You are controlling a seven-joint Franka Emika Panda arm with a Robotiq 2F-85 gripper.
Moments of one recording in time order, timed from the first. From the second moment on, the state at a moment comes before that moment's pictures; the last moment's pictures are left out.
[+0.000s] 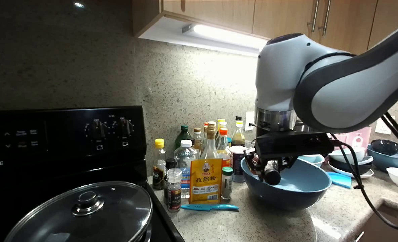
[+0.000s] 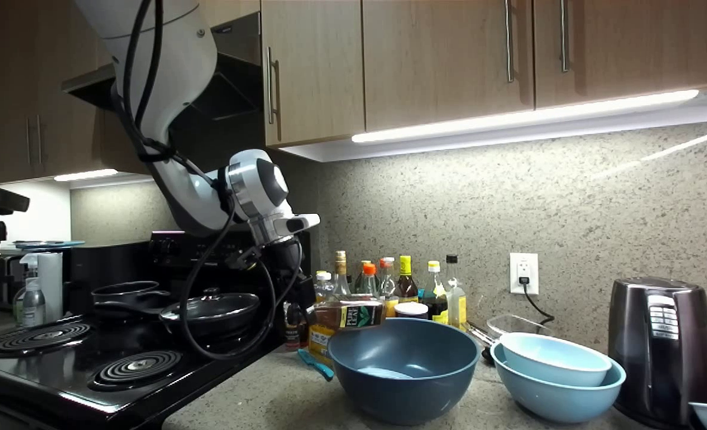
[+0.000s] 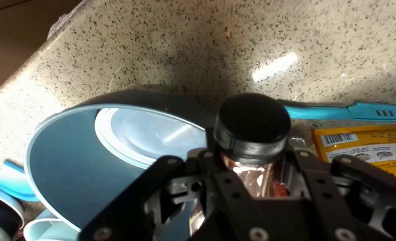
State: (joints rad) arm 0.10 0.04 0.08 -2.24 -0.45 2.36 1.11
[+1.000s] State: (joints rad) arm 0.16 0.08 0.10 -2.25 -0.45 2.35 1.11
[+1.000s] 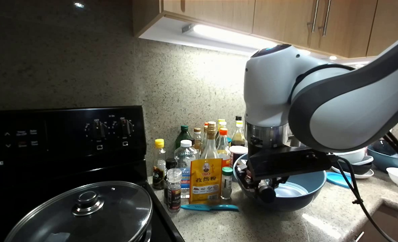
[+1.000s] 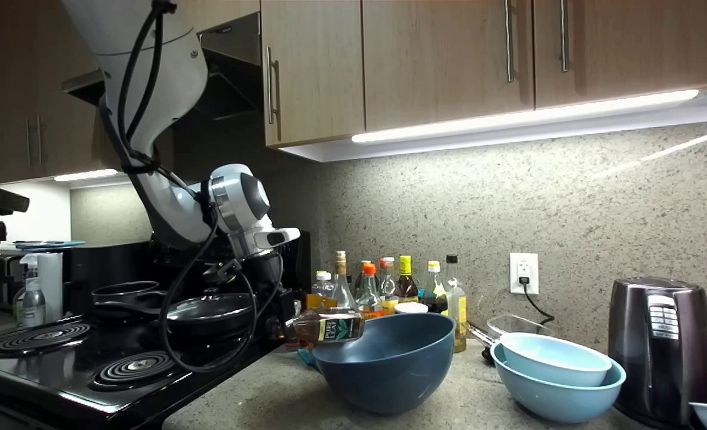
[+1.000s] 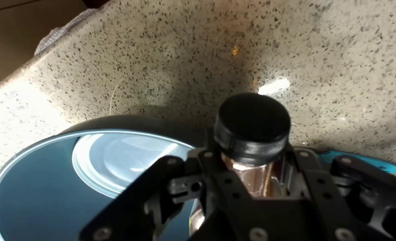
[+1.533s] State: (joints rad) arm 0.16 0.07 0.09 -2.25 -0.69 2.35 1.39
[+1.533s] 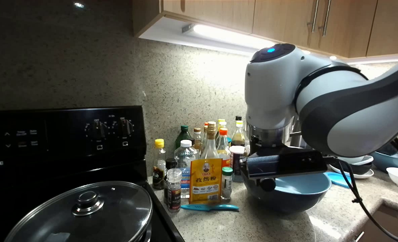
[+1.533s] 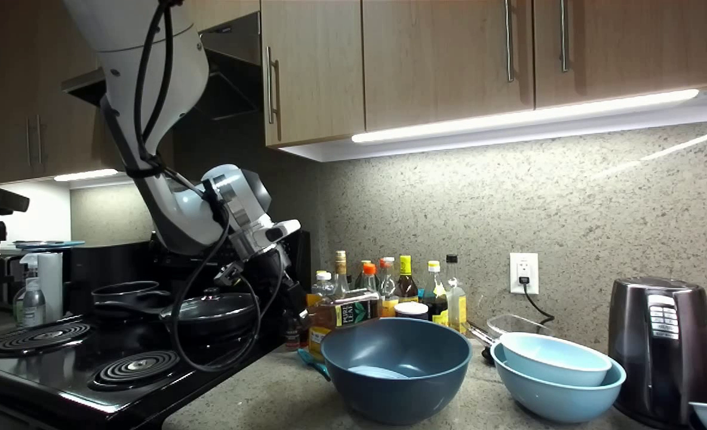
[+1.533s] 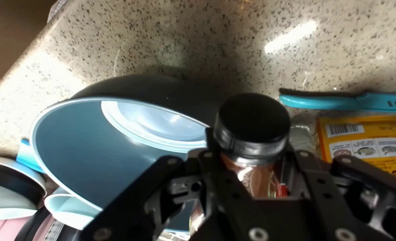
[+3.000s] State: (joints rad) arm 0.20 0.07 0.16 -2.27 -0.78 2.30 1.49
